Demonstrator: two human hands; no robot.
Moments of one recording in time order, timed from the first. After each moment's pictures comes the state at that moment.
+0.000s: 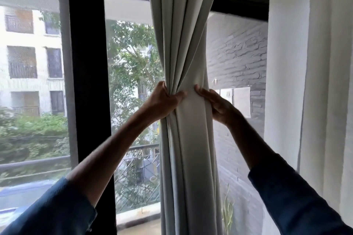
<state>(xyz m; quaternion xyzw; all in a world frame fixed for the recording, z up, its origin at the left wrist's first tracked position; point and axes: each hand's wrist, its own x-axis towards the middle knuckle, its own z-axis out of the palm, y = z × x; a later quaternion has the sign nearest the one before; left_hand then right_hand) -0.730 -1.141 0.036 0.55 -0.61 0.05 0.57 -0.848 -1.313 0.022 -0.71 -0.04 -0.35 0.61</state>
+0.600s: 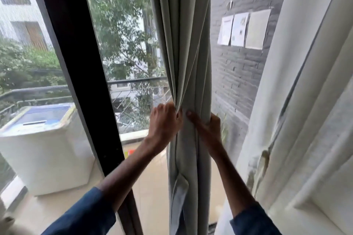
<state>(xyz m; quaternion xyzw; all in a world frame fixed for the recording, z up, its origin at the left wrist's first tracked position) -0.782 -1.157 -0.221 0.78 -0.47 0.19 0.35 -0.879 -1.263 -0.284 -0.63 0.26 -0.52 0.52</state>
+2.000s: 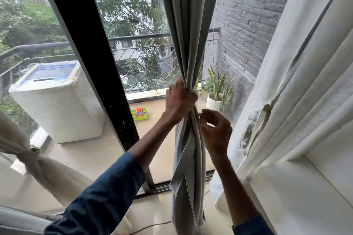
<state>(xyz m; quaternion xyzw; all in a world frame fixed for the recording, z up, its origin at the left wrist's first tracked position) -0.820 -1.163 -0.305 0.81 -0.40 0.01 0.43 -0.939 -1.179 -0.387 -0.65 0.40 -0.51 0.39</state>
